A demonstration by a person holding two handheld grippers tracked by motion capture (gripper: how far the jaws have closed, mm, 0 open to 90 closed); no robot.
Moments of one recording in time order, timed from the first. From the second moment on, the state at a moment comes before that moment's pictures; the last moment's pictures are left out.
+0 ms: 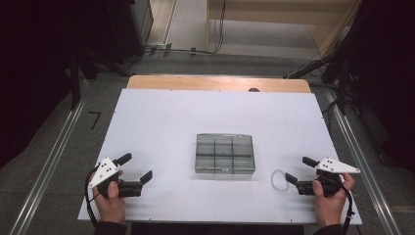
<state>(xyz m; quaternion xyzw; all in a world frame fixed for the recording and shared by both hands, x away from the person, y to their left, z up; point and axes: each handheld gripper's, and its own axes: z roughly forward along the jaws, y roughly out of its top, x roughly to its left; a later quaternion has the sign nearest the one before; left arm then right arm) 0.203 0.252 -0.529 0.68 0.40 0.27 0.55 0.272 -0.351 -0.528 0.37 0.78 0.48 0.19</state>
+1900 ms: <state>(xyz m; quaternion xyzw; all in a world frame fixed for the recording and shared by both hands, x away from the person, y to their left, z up) 0.202 0.252 -0.530 0.68 0.40 0.26 0.55 0.323 -0.274 -0.459 0.34 0.82 0.44 0.12</state>
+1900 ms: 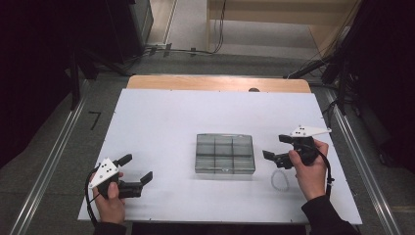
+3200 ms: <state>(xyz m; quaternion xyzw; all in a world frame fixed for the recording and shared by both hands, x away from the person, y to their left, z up) 0.201 0.253 -0.530 0.68 0.40 0.26 0.55 0.388 -0.203 -0.442 0.33 0.85 0.40 0.07</state>
